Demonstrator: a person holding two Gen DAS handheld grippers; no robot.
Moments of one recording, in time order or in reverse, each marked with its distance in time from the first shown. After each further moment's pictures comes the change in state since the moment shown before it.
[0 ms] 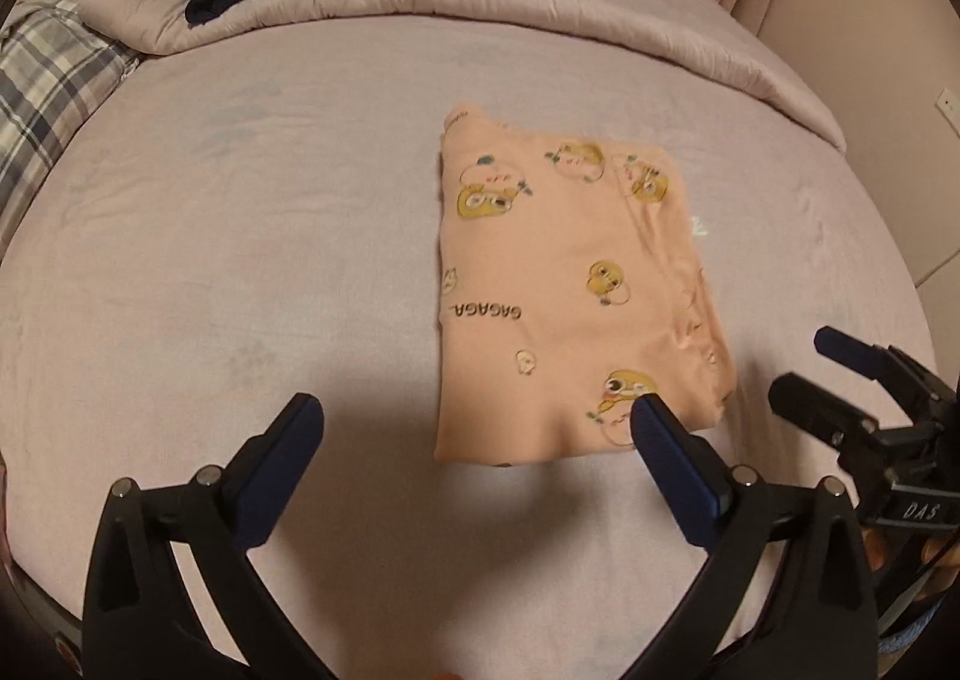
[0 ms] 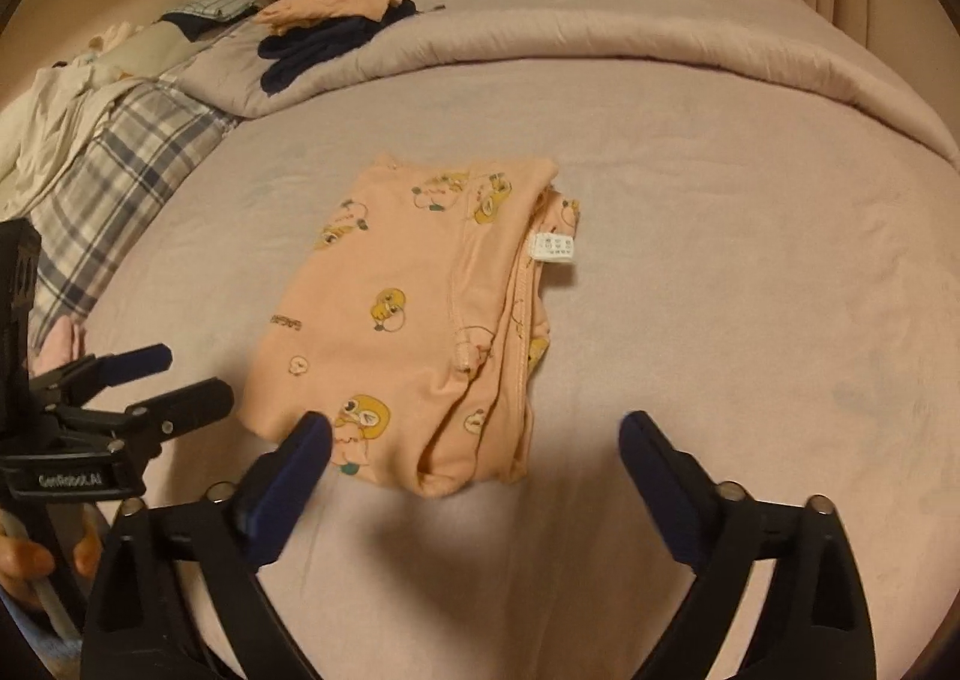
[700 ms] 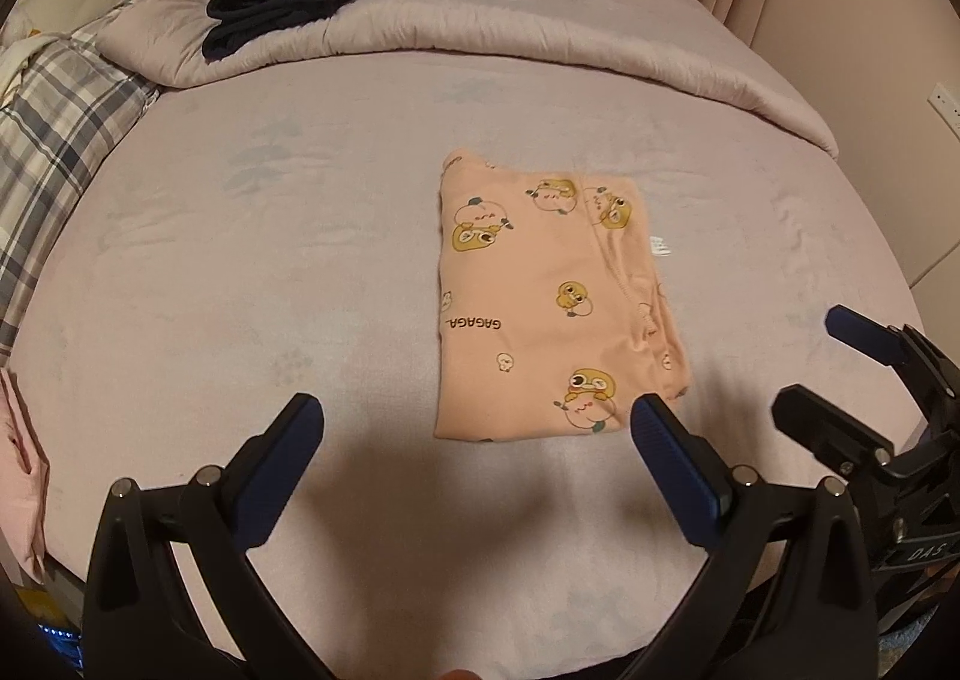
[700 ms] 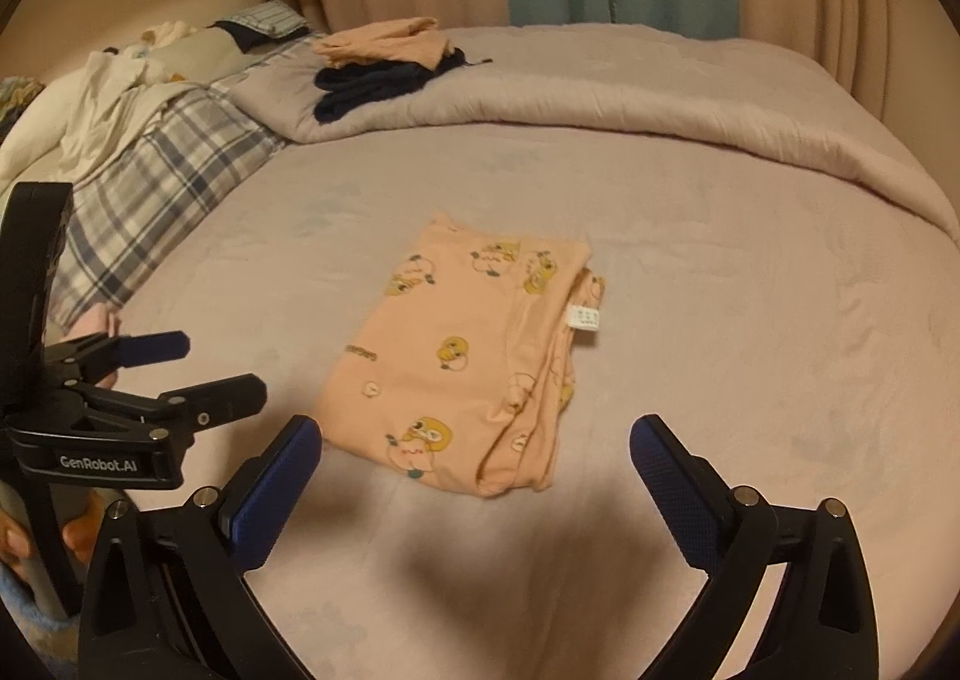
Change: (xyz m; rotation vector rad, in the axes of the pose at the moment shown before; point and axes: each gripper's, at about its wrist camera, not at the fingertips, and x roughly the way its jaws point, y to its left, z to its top) left arm -0.054 -0.017 -0.002 0.027 -0.029 0.047; right arm -0.052 0.032 0.003 -0.109 -0.093 0.020
